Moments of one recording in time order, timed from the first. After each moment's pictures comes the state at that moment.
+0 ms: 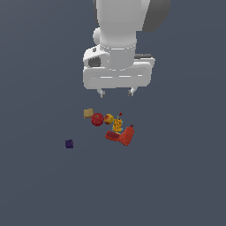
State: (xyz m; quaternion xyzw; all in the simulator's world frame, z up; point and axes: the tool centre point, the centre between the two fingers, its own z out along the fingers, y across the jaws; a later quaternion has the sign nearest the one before) arm 0.005 0.013 0.335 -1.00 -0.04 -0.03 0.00
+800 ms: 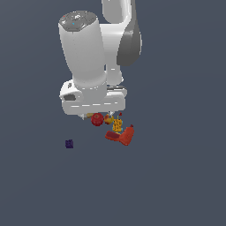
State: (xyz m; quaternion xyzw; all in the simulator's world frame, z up) arm 0.045 -0.058 0.262 -1.00 -0.05 -0.02 0.01
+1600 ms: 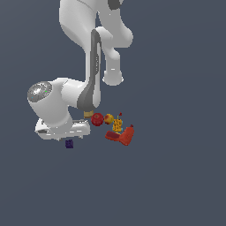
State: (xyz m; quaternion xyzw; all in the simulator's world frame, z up) arm 0.059 -0.200 0.111 -1.00 -0.06 0.00 0.00
